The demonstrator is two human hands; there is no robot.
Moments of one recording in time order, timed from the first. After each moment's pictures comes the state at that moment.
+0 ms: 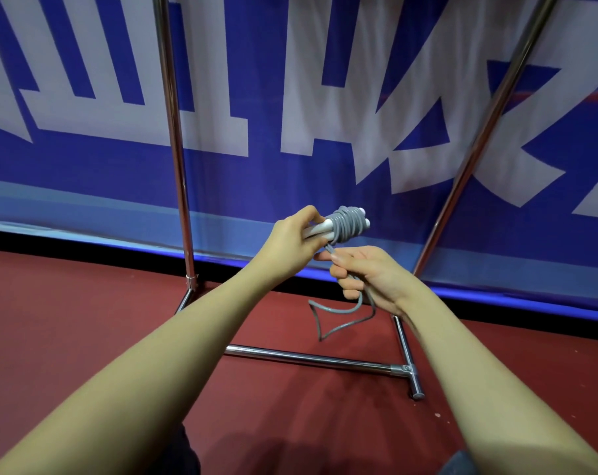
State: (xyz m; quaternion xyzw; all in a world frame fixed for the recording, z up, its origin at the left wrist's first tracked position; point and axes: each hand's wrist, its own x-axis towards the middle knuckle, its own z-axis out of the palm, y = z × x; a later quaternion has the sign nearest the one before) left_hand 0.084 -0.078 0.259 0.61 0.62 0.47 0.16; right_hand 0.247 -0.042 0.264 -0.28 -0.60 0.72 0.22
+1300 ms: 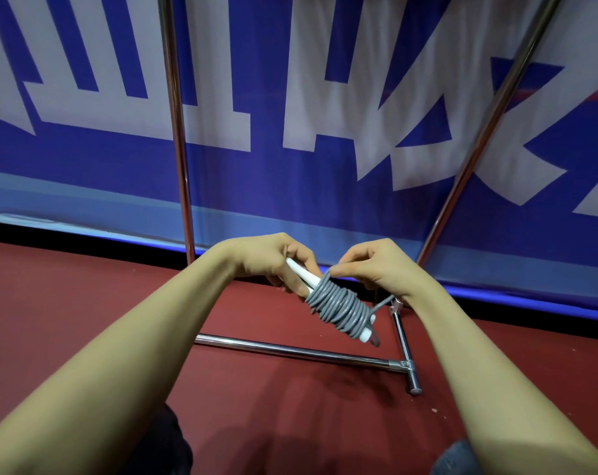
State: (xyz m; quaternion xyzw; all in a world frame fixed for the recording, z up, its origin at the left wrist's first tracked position) left_hand 0.049 -0.100 0.270 0.66 0.51 0.22 0.50; right_hand 0.262 -0.039 0.274 -0.39 -0.78 0.46 0.19
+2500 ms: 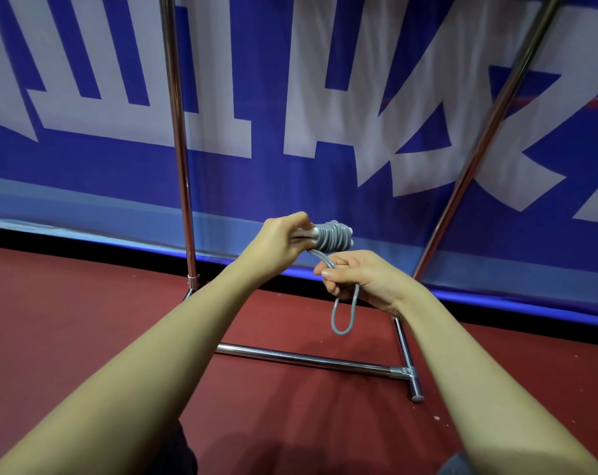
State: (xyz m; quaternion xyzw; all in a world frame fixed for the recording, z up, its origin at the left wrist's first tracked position) left_hand 0.060 -0.079 0.252 0.65 0.59 0.46 0.12; right_hand 0.244 -0.043 0.265 -0.30 -0.70 0.62 0.18
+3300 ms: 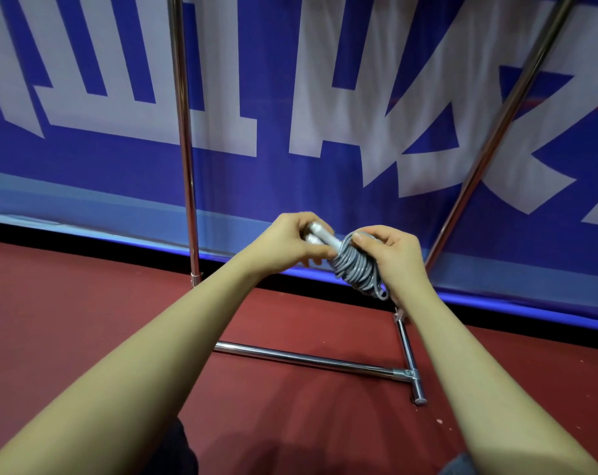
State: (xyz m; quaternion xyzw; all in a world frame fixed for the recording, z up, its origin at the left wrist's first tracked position) left_hand 0.070 -0.092 0.278 0.61 0.56 0.46 0.31; right_hand 0.242 -0.036 0.270 -0.39 -0.66 0.46 0.45
